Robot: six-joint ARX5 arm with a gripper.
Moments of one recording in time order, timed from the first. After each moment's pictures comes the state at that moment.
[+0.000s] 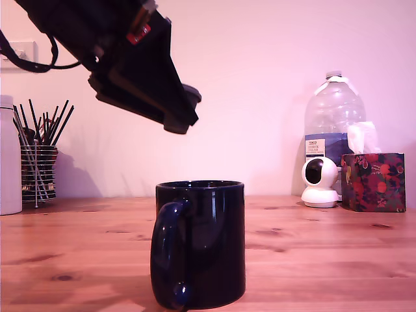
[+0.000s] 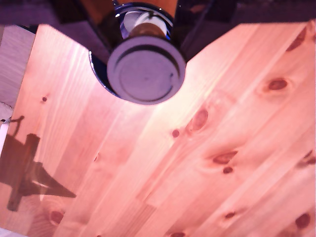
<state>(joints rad) -0.77 1.31 0.87 -0.32 0.25 0.14</state>
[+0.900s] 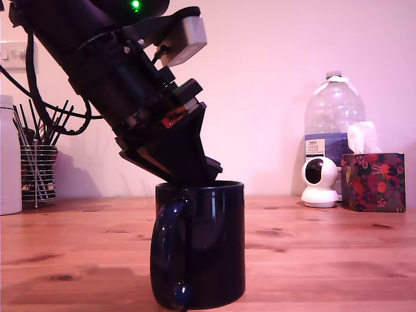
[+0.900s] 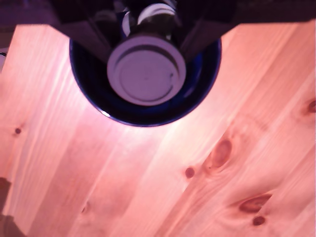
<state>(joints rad) -0.84 1.49 0.87 -0.27 0.16 0.14</state>
